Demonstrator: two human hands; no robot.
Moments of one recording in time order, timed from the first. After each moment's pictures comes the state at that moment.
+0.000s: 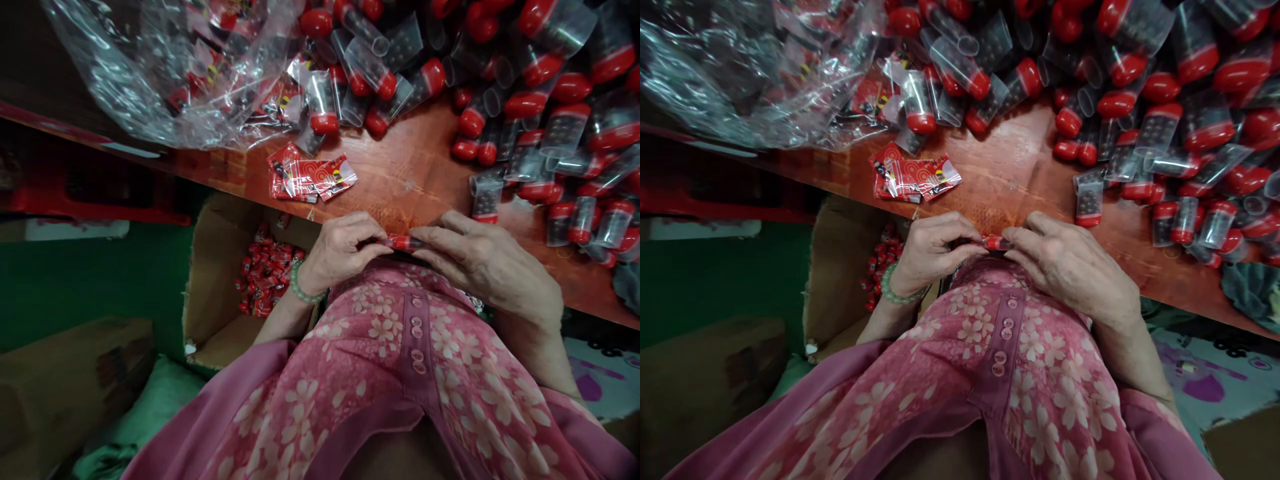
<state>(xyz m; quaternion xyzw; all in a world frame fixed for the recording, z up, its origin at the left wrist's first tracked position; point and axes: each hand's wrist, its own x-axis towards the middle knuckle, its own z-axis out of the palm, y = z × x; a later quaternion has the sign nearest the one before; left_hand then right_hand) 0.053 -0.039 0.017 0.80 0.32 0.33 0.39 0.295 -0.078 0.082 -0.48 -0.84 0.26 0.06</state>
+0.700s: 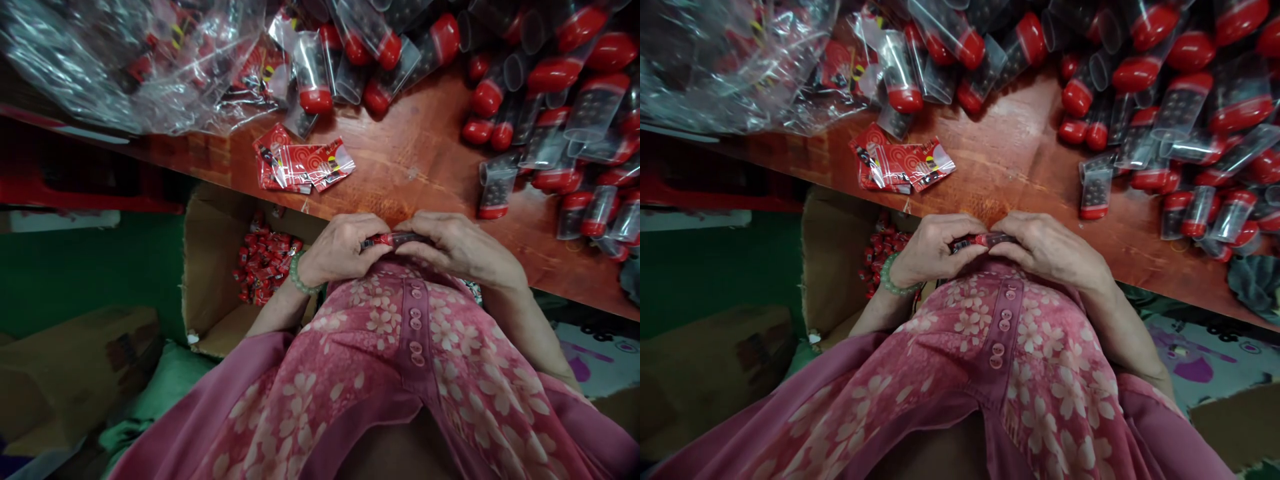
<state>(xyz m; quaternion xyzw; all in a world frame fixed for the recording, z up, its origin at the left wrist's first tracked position) 0.053 -0.035 0.007 0.81 0.29 0.24 0.44 0.286 -0.060 0.047 -0.44 -0.77 0.45 0.11</state>
